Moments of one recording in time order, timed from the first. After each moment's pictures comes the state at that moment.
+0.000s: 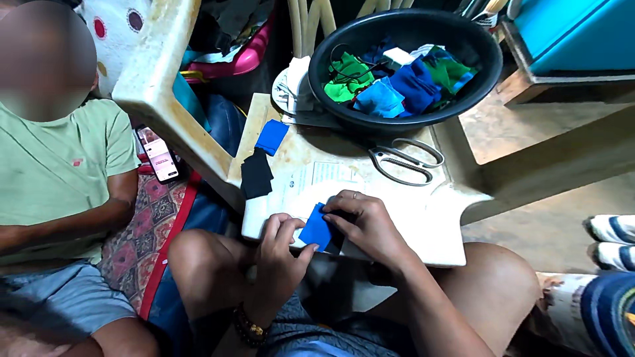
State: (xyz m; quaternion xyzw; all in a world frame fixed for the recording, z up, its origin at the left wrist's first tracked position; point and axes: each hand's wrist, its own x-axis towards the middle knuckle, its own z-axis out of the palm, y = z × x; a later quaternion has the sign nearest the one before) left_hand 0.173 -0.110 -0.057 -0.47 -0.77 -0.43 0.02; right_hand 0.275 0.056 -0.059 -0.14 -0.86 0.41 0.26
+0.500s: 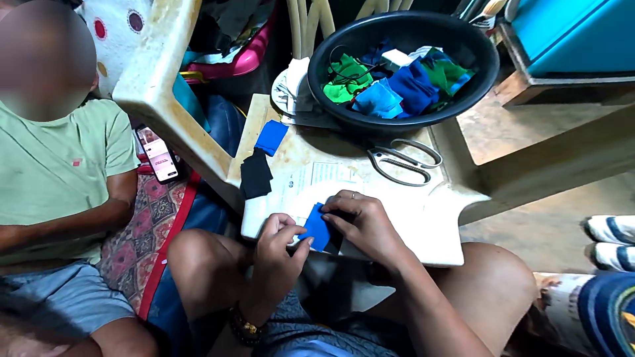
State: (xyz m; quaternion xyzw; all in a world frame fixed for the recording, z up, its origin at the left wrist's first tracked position) left_hand 0.167 -0.111 -0.054 -0.47 -0.76 -0.44 -0.02; right_hand 0.274 0.055 -0.060 -0.15 -0.86 0.41 0.26
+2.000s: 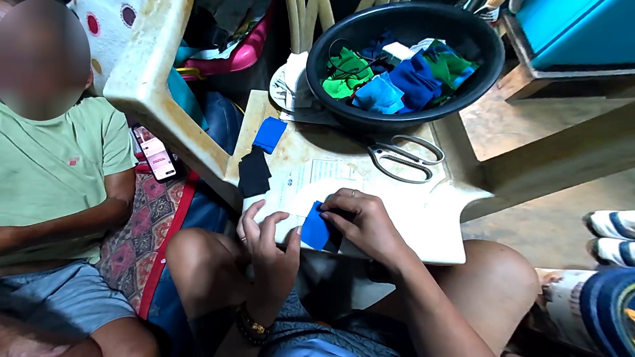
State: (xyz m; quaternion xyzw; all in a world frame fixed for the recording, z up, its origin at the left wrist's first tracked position) left_hand 0.177 -0.105 -0.059 -0.35 -0.82 -0.43 0.11; right_hand 0.274 0.055 -0.063 -0.14 -0.86 0.40 0.27
